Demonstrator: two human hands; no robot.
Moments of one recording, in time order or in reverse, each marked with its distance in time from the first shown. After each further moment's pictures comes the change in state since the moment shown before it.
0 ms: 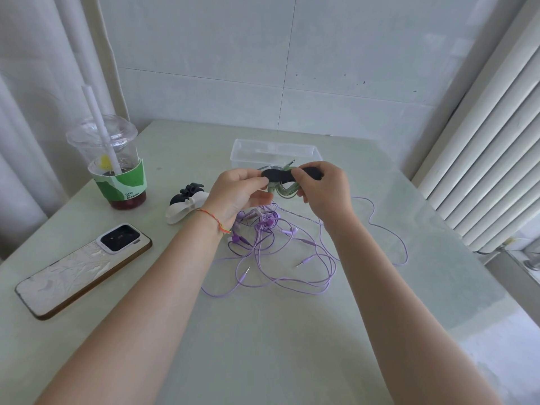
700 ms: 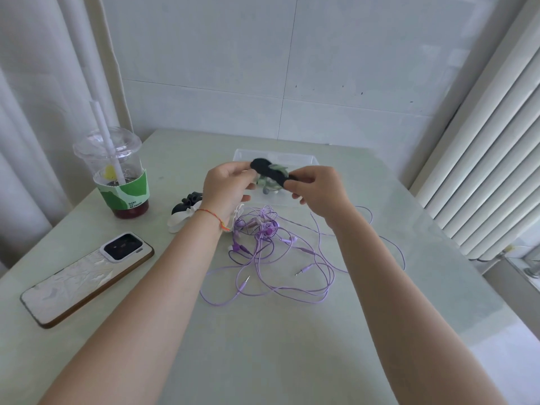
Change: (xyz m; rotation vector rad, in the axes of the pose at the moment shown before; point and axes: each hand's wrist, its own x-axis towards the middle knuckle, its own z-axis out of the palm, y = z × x) left_hand 0.010 0.014 -0.007 0.140 0.211 0.160; right_hand 0.016 -0.012 -0.007 -0.037 -0.216 -0.014
